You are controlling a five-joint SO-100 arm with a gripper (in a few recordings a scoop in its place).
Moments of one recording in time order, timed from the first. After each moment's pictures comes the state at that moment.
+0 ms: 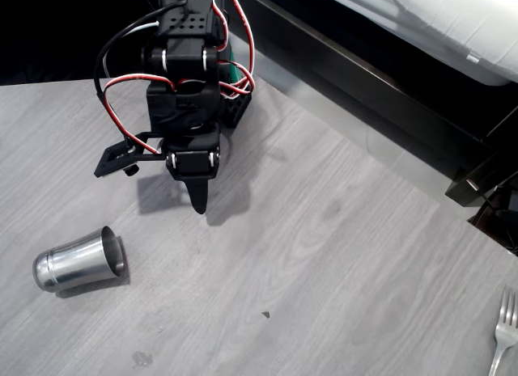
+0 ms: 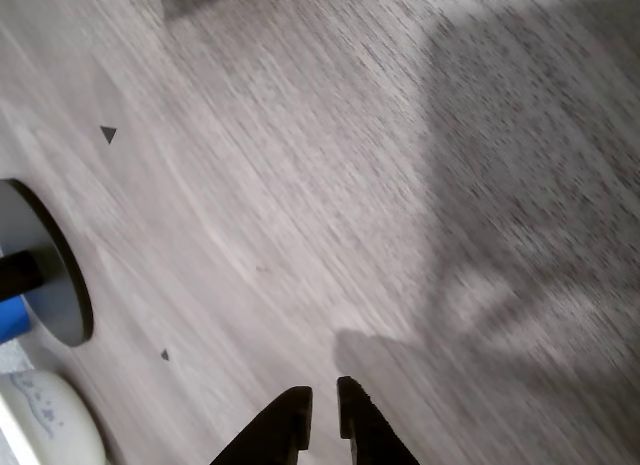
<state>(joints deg) 0.2 188.0 174.7 68.7 -0.5</state>
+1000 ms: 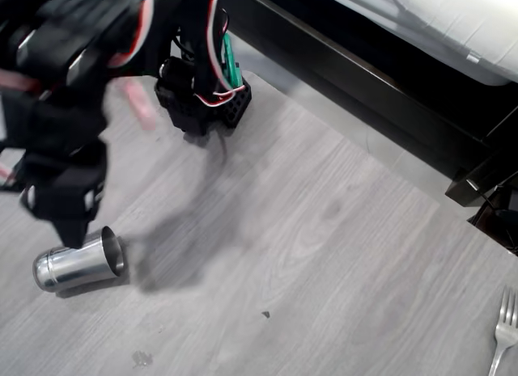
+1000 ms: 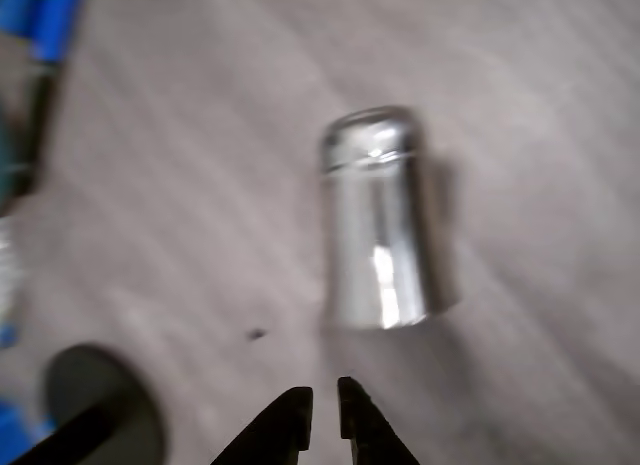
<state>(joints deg) 27.4 109.0 105.1 72.9 -30.5</state>
